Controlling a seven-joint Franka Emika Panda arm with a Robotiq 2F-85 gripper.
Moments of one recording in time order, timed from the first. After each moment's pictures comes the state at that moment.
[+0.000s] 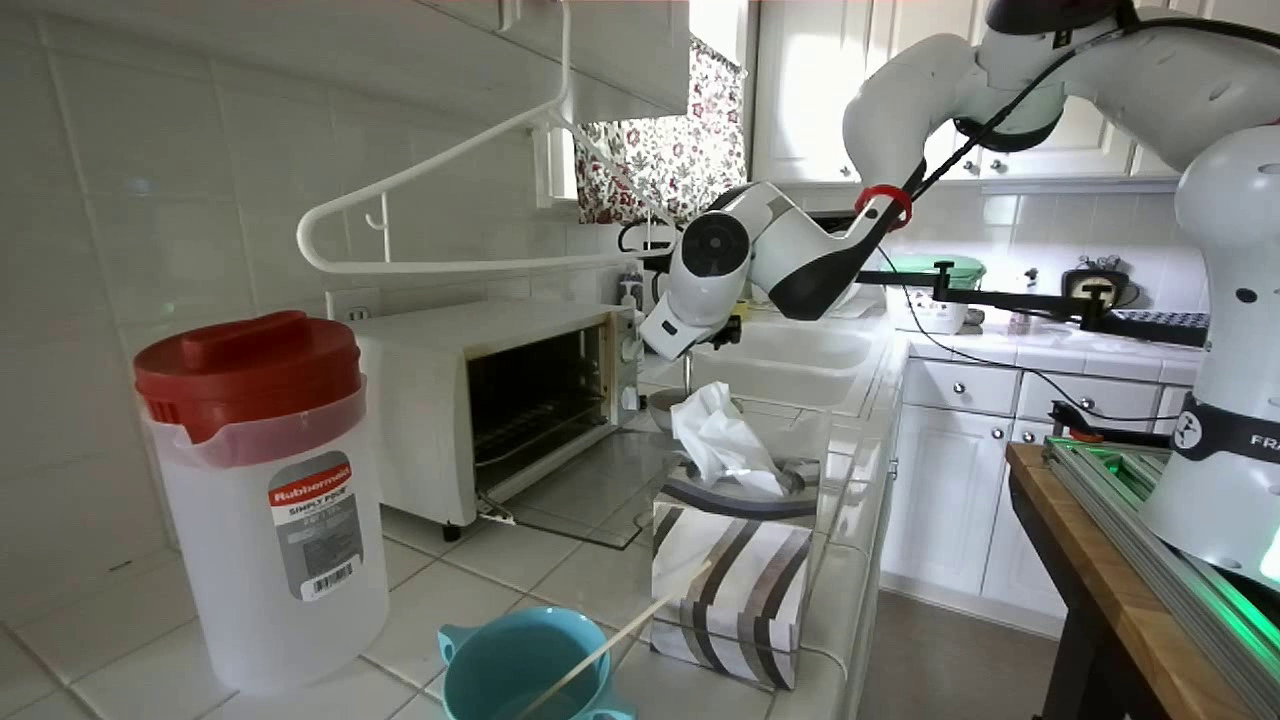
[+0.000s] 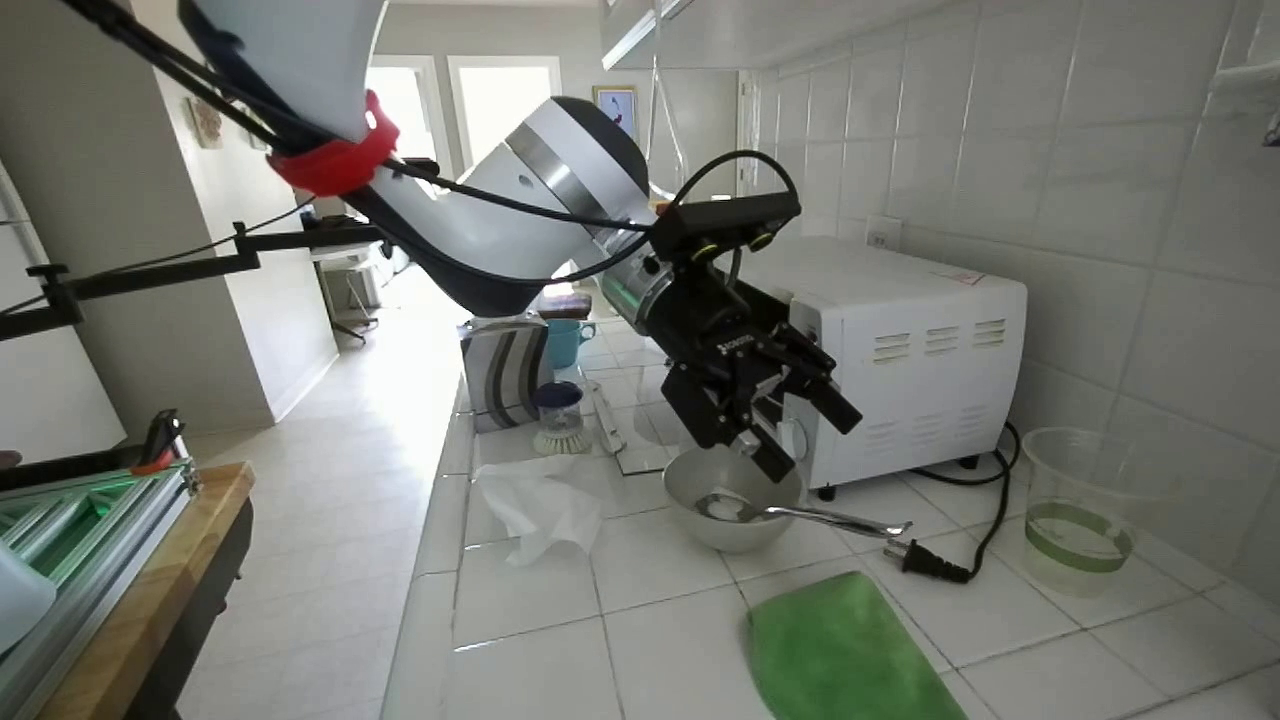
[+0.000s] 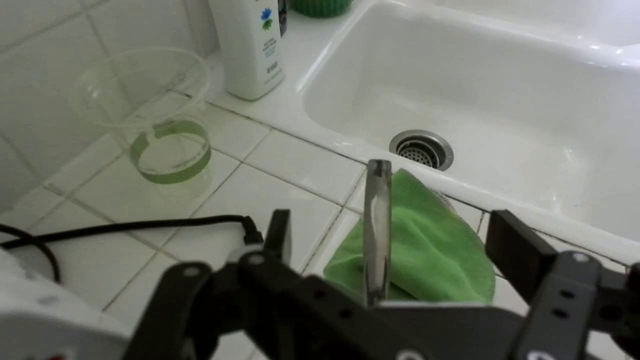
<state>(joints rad) 2.07 -0.92 -2.00 -2.11 -2.07 1.61 -0.83</state>
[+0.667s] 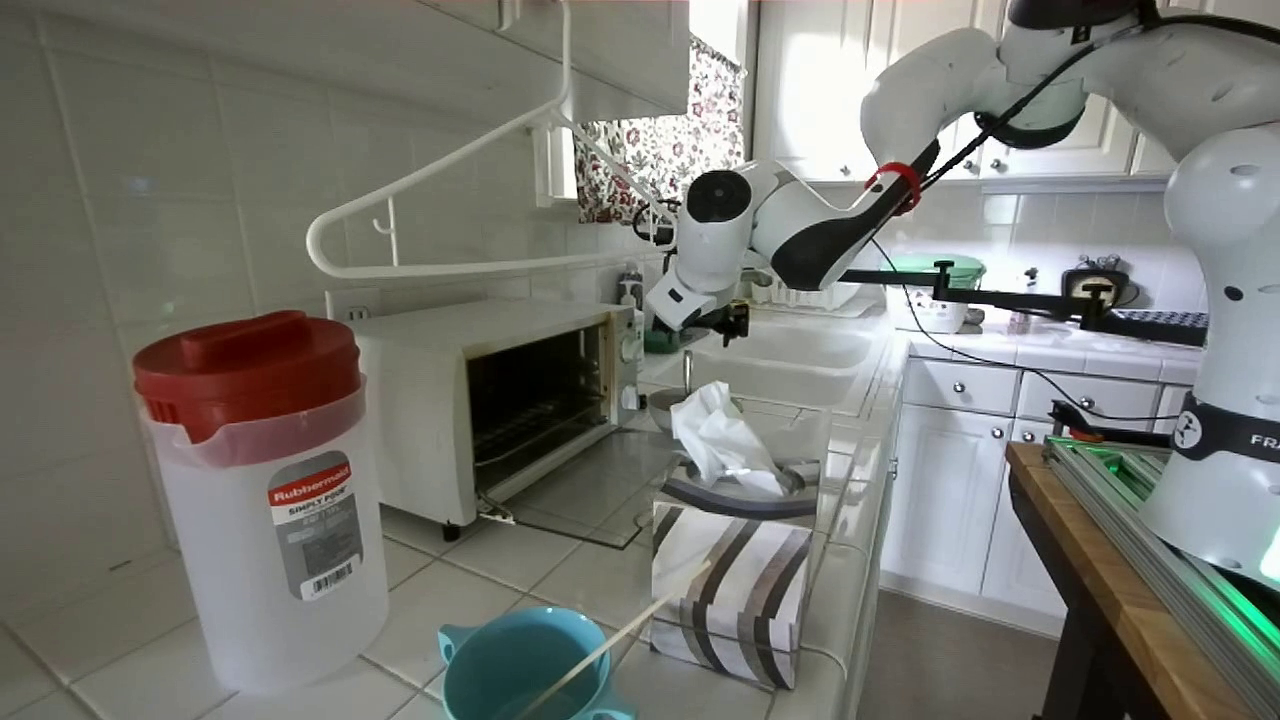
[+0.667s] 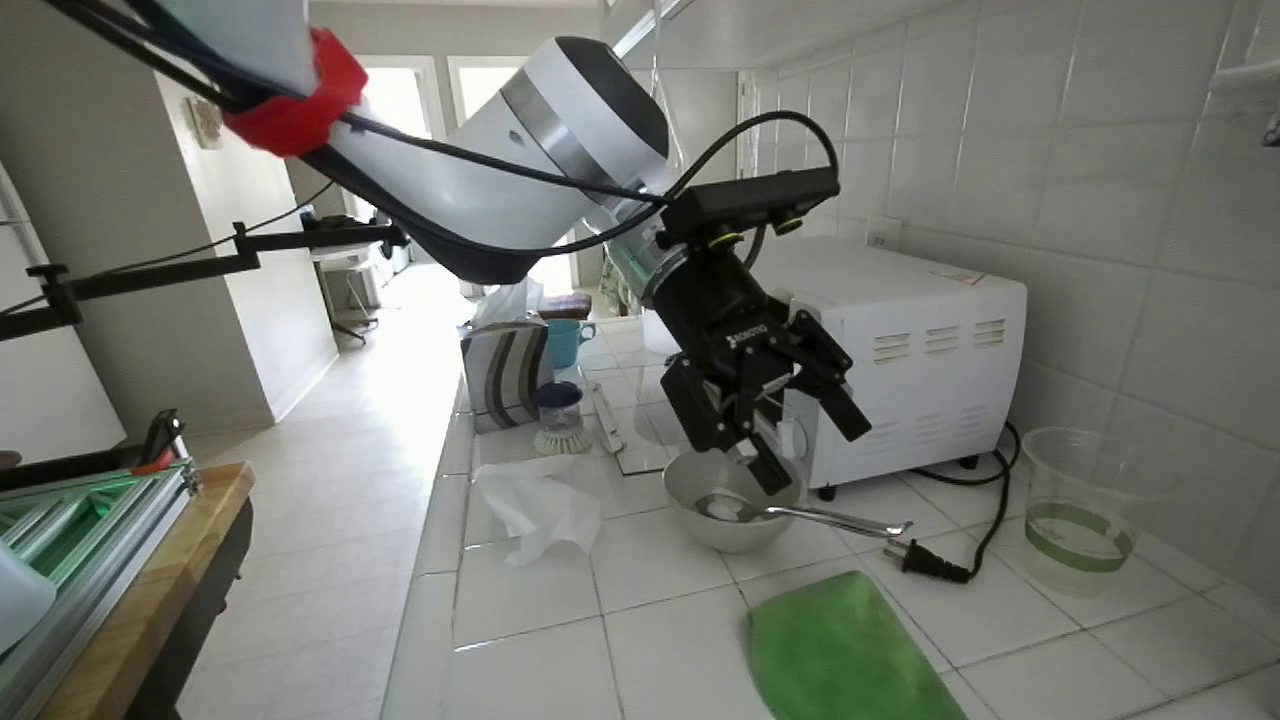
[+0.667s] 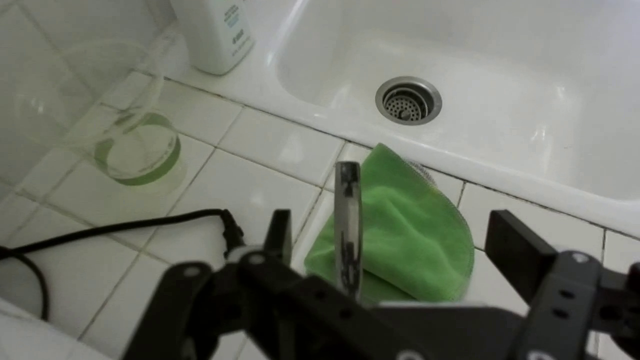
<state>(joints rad) 1.92 -0.92 -1.92 -2.10 -1.93 1.73 -0.88</state>
